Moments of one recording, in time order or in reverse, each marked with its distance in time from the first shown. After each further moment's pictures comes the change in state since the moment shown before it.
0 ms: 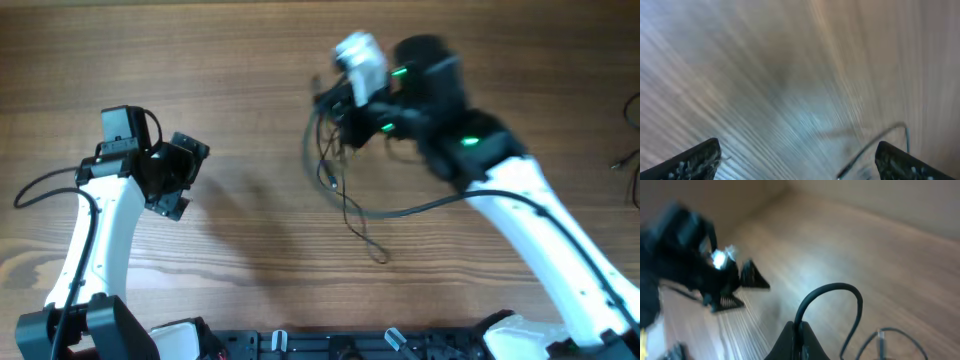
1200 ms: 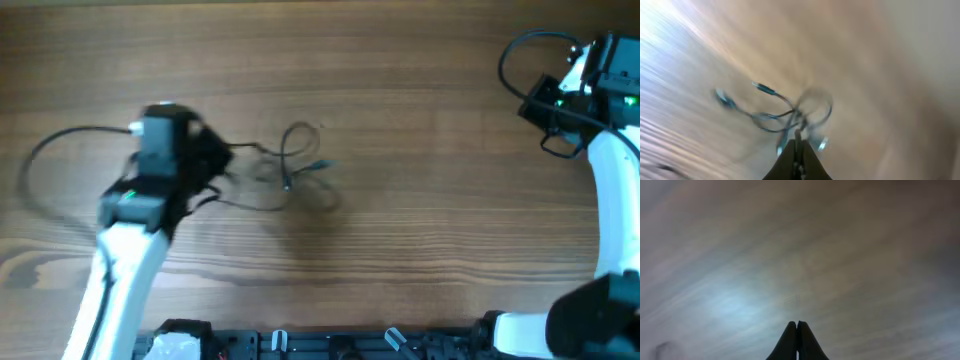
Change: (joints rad) left arm -0.280 -0.281 0.000 0.118 -0.203 0.054; right arm -0.719 0.120 0.000 -0.426 0.402 0.234
